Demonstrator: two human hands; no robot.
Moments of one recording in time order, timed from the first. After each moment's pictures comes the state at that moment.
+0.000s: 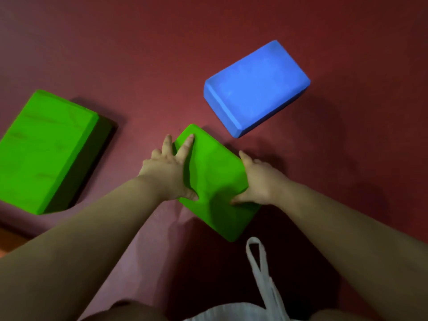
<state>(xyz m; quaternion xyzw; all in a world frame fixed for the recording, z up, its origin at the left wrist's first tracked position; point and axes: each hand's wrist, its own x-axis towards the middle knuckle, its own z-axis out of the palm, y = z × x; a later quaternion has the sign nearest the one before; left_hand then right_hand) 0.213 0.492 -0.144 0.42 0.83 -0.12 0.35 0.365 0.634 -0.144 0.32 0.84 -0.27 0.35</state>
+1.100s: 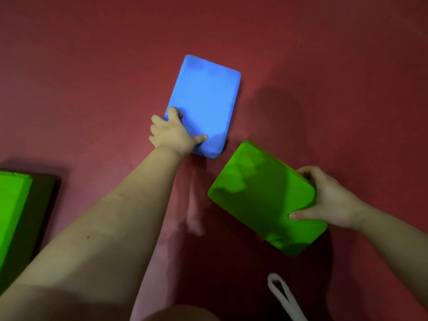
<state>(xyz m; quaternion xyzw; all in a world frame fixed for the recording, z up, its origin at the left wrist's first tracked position) 0.221 0.661 -0.164 0.30 0.90 0.17 0.27 0.539 0.725 -0.120 0.49 0.78 -0.35 0.17</state>
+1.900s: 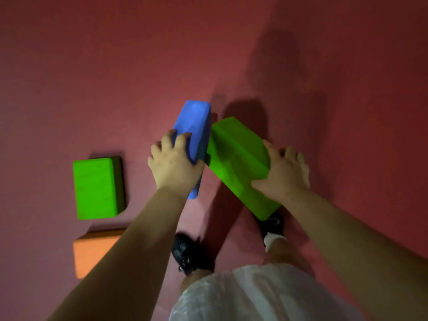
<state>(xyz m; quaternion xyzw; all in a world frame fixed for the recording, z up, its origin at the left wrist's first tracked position) 0.329 0.534 0.155 0.46 0.86 0.02 0.22 0.526 0.591 0.169 0.63 0.70 -0.26 0.22</state>
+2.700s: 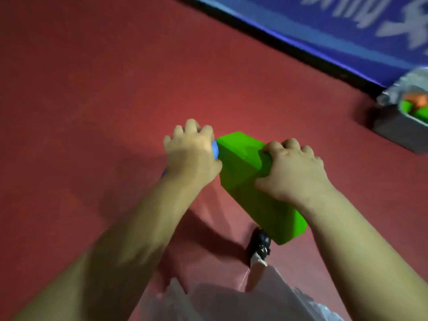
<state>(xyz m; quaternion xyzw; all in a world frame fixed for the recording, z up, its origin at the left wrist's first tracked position) 0.791 0.284 0.666 0.97 0.20 0.03 0.11 0.836 0.130 0.704 0.97 0.19 -0.18 0.00</state>
